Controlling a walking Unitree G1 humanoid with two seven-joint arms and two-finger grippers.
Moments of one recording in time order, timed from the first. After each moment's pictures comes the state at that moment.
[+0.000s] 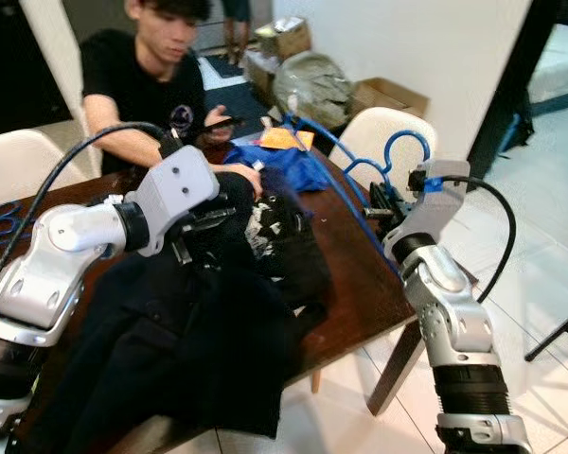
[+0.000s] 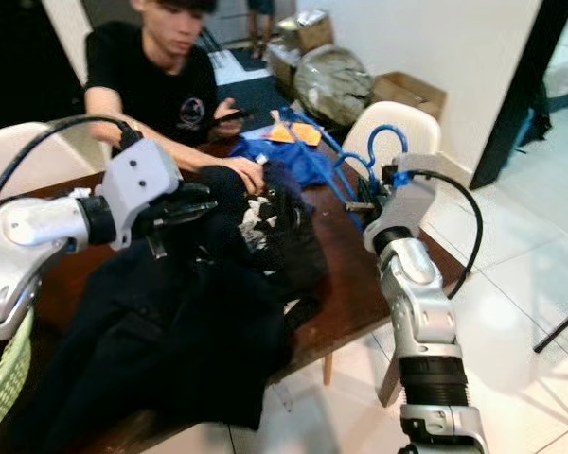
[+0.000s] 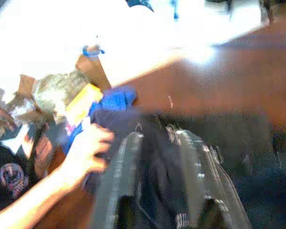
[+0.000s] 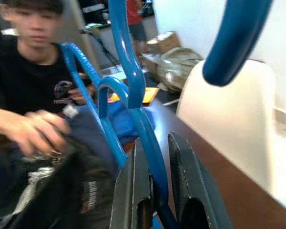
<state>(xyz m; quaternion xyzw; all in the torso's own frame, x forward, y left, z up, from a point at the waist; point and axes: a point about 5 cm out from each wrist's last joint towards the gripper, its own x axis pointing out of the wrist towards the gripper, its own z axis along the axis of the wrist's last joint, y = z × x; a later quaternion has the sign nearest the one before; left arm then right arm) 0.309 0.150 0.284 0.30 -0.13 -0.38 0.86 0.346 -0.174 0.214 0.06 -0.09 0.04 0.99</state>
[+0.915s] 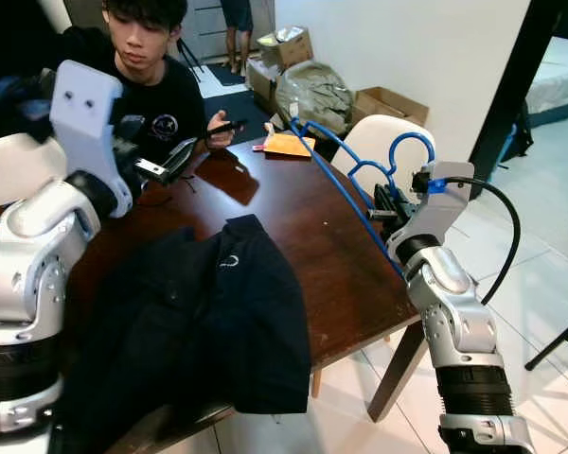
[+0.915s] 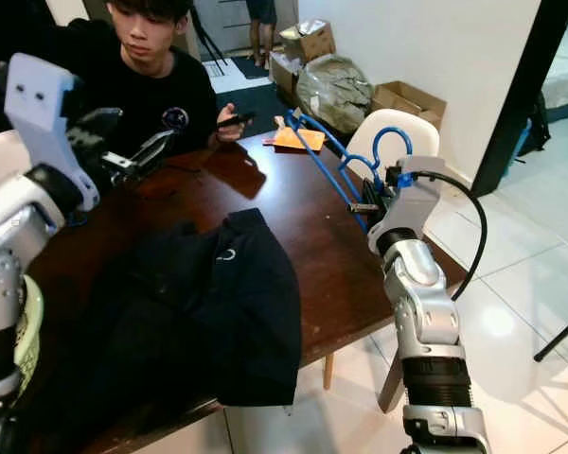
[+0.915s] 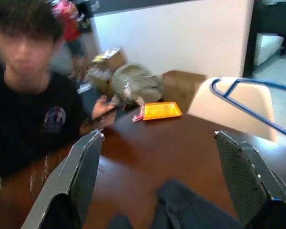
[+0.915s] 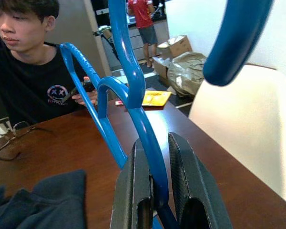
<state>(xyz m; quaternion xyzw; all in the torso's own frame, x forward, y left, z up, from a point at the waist) 0.311 0.199 0.288 0.01 -0.13 -0.13 0.98 0.347 -0.169 0.214 0.06 -0.09 0.05 0.99</state>
